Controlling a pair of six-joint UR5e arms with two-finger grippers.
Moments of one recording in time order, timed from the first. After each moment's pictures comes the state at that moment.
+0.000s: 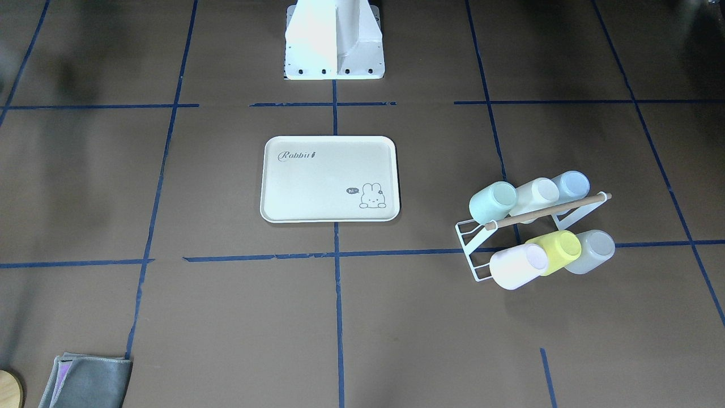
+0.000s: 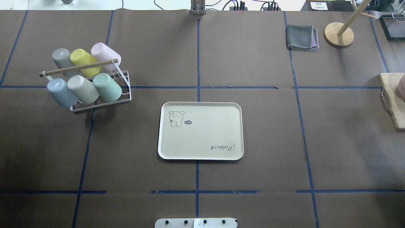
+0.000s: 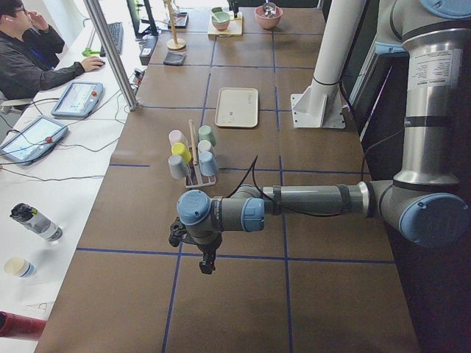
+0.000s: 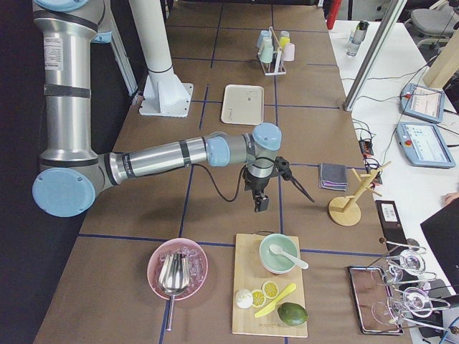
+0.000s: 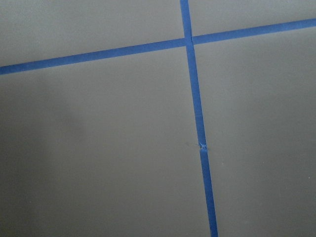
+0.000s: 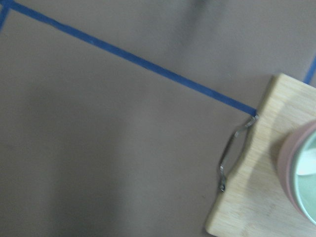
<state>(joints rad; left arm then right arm) -1.51 -1.53 -1.55 -1.58 -2.35 0.15 1.37 -1.65 1.84 -1.67 2.24 -0.15</state>
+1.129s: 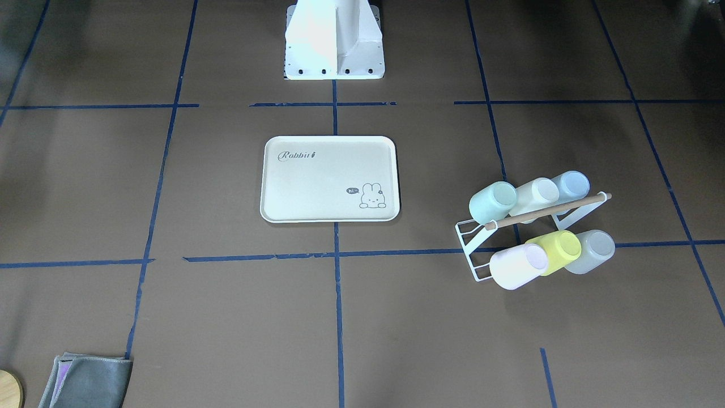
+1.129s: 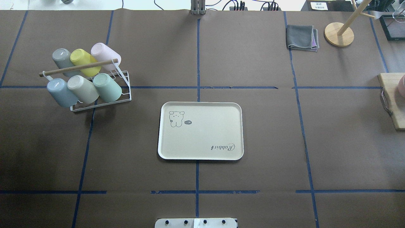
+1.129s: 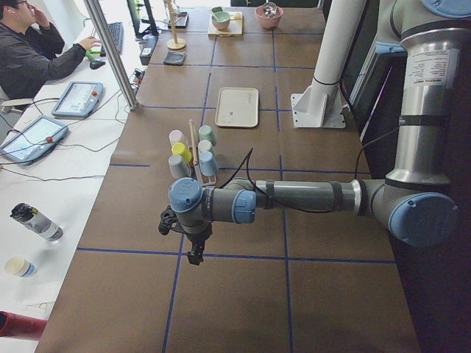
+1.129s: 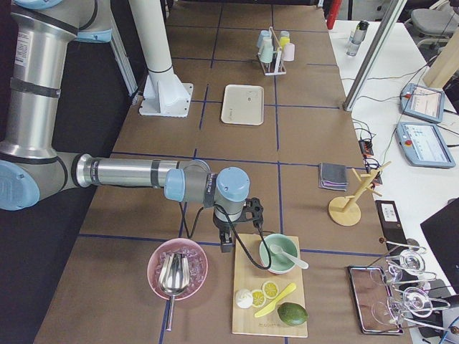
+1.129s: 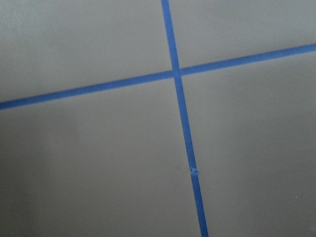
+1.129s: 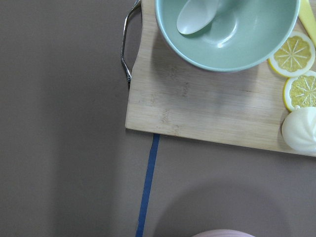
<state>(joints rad) -1.51 -1.58 -1.55 -1.61 -2.34 0.14 1.53 -1.80 1.82 -1.66 2.31 -0.18</state>
